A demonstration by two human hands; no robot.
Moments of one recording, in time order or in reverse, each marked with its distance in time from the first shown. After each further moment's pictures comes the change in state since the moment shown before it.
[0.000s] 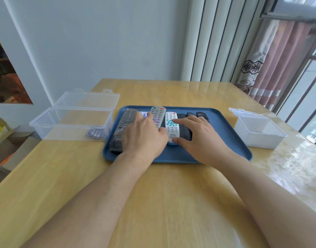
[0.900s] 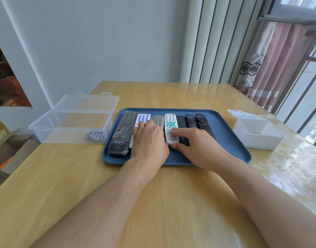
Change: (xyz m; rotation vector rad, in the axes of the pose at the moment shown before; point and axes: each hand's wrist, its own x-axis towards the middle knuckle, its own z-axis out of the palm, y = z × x) left_hand 0.002 0.002 0.025 0.156 0.006 0.210; right_hand -0.001 0.002 0.005 -0.015 -0.123 0.016
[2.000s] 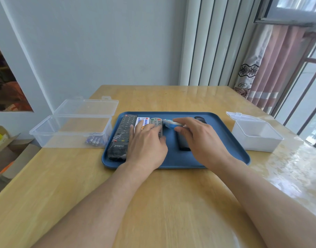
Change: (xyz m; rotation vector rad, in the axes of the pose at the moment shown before) left_hand 0.002 -0.012 0.003 -0.241 0.028 0.008; right_hand 0.004 -0.002 -0.007 0.203 0.307 -0.102
